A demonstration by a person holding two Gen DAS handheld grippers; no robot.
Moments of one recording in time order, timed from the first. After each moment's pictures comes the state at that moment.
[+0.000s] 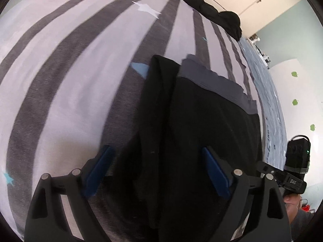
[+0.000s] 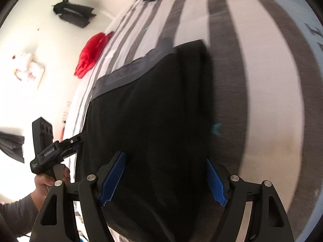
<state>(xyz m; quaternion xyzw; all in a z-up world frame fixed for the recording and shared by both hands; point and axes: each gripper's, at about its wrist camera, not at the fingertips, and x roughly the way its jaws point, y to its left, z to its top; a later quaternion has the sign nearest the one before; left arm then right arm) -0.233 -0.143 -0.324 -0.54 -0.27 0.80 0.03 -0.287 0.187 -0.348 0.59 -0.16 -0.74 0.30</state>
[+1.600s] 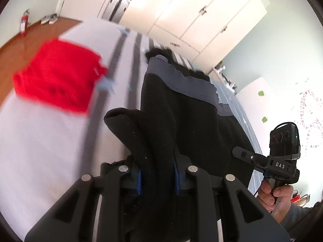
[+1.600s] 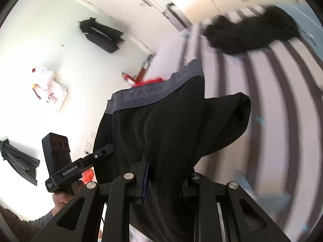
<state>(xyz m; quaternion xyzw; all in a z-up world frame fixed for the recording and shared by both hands) -0.364 -0.379 -0.150 -0.40 -0.24 0.87 0.13 -0.430 -0.057 -0.162 0.47 -0.21 -0.79 0.33</state>
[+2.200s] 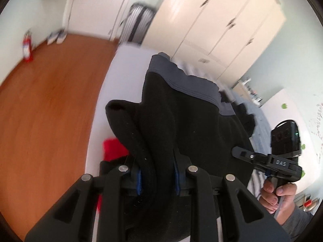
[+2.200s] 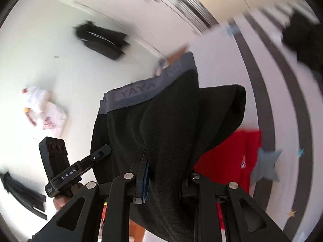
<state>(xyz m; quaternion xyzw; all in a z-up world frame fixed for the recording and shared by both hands) -0.565 -0.643 -0.191 -0.45 -0.21 0.86 0.08 -0.660 -0.344 -0.208 0.50 -0.24 -0.76 0.33</state>
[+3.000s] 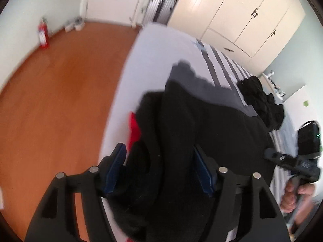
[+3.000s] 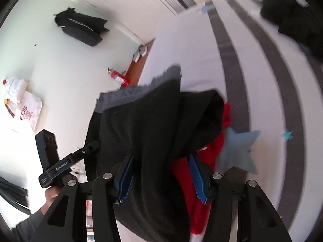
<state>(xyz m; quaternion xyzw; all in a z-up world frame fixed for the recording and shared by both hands) -0.563 -0.658 -0.232 -0.43 -0.15 0.89 0.00 -0.650 -0.309 -0.269 0.51 -0.19 -0.79 0.29</state>
